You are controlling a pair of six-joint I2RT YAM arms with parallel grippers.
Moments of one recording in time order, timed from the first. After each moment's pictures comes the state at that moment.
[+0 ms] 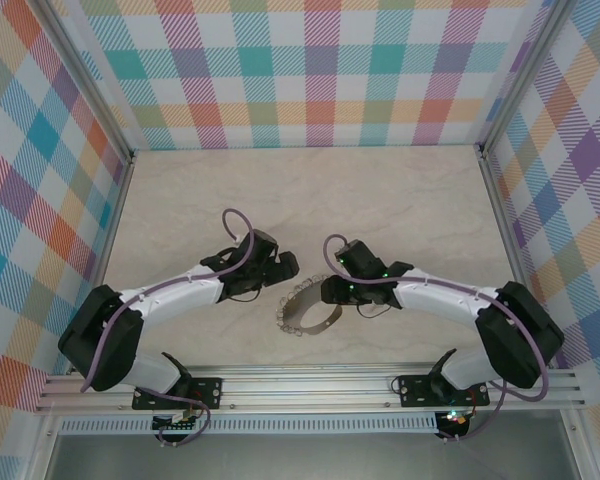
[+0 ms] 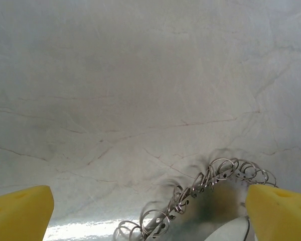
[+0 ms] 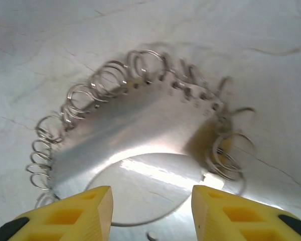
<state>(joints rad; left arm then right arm) -0.68 1.41 0.80 -0.32 -0.08 -0.91 0.79 1.42 0.74 -0.33 -0.14 0.69</state>
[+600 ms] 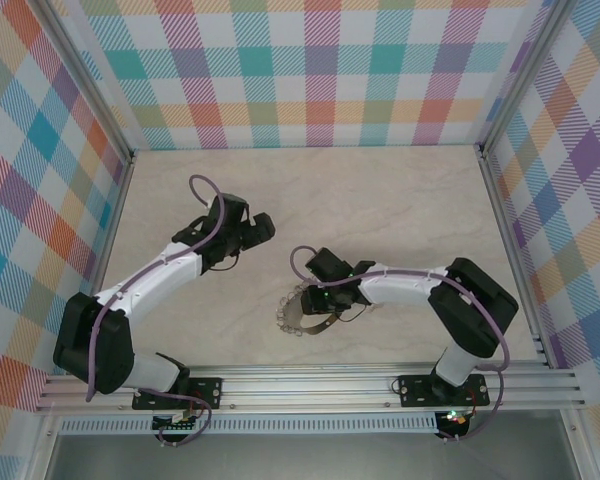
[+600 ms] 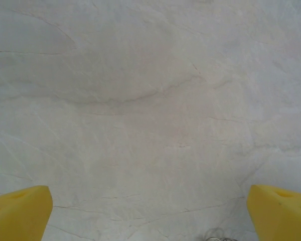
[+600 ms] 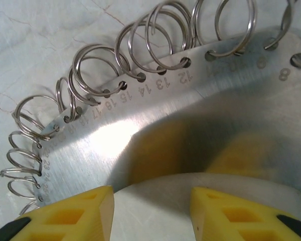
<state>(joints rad) -0.45 1.39 0.98 -0.42 -0.09 -0.76 0.91 1.67 0.88 -0.35 -0.14 0.70</state>
